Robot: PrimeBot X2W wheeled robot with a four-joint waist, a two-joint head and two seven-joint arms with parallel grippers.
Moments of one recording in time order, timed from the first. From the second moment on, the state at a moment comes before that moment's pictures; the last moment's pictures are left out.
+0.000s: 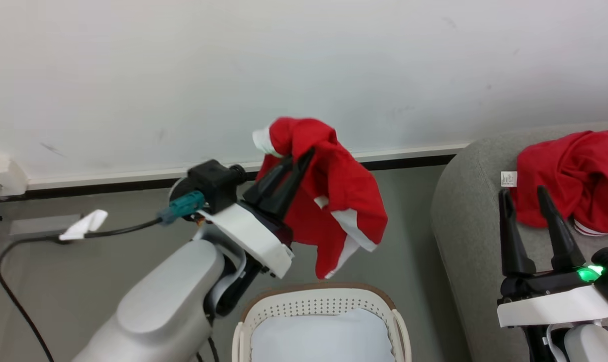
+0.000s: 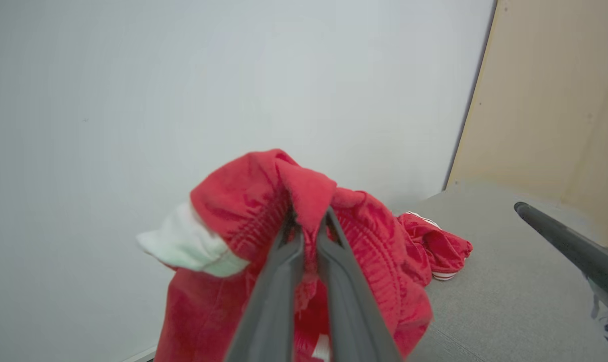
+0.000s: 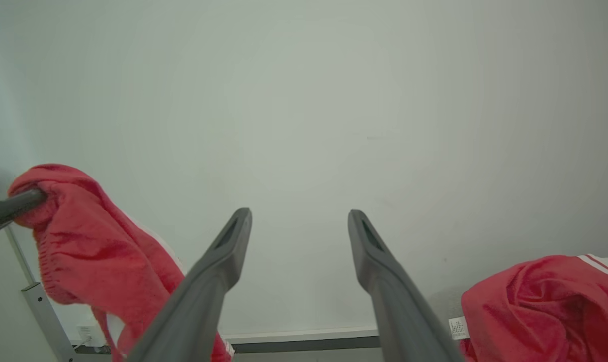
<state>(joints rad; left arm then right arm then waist) -0.74 0.29 -0.82 0.34 -0.70 -0.05 -0.26 -0.24 -0.13 0.13 0.13 0.47 0.13 -0.26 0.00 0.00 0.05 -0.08</state>
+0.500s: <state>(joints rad) -0.72 0.33 -0.77 0.23 -0.71 -0.01 -0.26 -0.24 -0.14 0.22 0.17 0.48 0.13 -0.26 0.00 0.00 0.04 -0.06</state>
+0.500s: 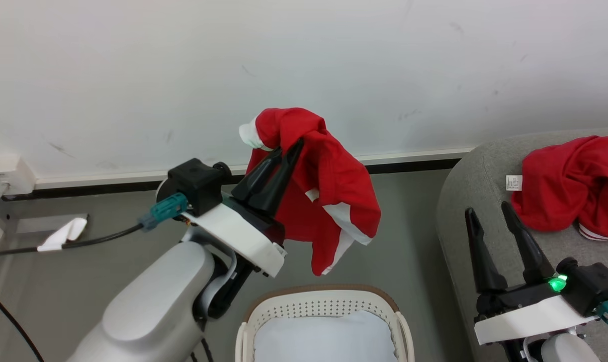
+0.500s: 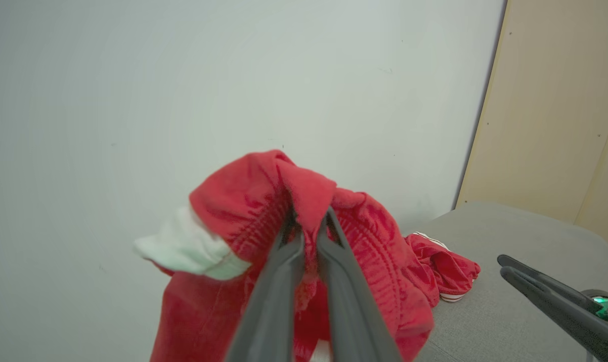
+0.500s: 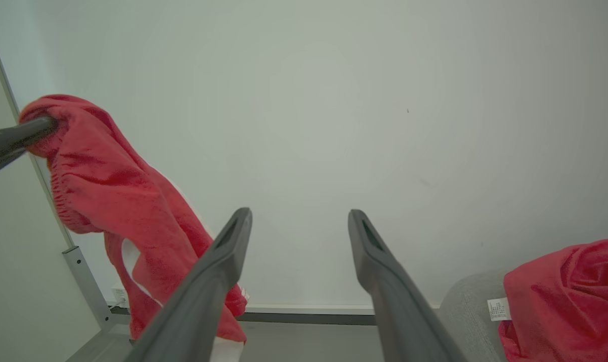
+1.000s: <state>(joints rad) -0.70 0.31 -0.81 0.21 -0.71 0.00 -0.26 -0.34 -0.19 0.56 0.31 0.48 0.13 -0.26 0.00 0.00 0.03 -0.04</state>
